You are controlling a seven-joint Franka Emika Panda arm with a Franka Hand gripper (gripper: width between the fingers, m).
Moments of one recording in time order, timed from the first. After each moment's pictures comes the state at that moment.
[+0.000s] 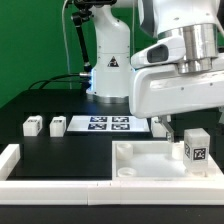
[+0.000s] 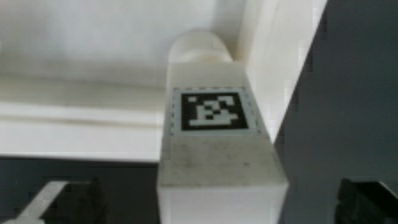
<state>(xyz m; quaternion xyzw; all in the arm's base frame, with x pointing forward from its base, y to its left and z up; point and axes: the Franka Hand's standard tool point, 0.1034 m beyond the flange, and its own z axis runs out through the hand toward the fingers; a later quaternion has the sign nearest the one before) 0.629 0.116 0.092 -0.99 -0.08 -0.06 0.06</state>
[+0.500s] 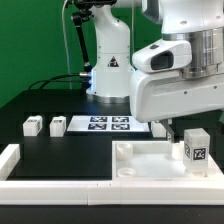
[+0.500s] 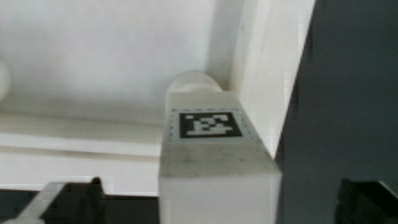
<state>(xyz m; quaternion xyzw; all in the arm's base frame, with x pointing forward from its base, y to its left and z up) 0.628 0.117 0.091 -0.99 -0.08 -0.01 0.06</state>
